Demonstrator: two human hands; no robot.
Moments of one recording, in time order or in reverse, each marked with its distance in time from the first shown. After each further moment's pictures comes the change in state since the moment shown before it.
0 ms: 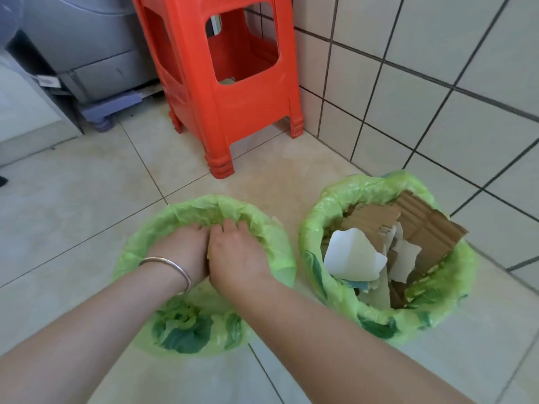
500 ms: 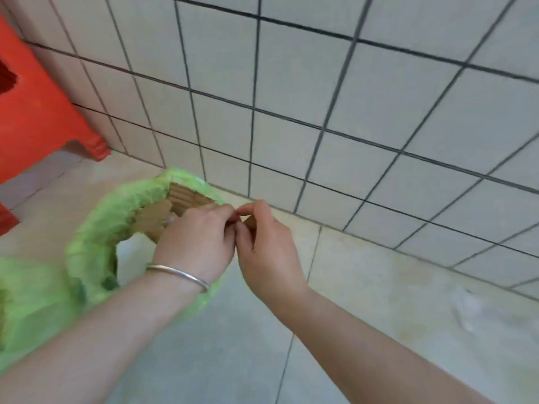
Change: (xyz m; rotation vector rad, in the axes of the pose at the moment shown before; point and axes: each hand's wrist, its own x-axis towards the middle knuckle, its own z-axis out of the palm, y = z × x) left_hand -0.084 0.307 -0.047 -0.389 0.357 0.716; right_hand -0.238 0.181 -0.120 0.502 0.677 0.568
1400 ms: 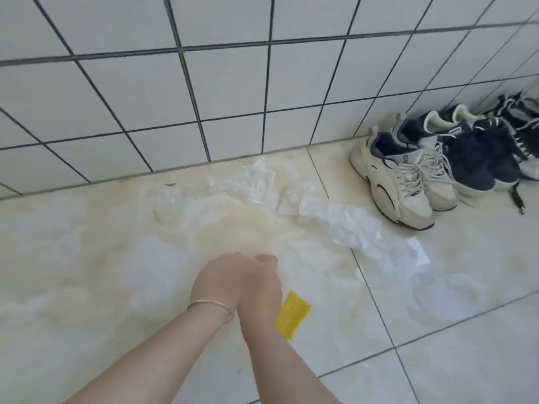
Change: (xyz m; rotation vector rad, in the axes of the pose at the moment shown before) left_hand -0.215 0.519 0.354 -0.102 -0.707 0.147; right_hand -0.357 0.378 -0.353 0.273 0.644 1.067
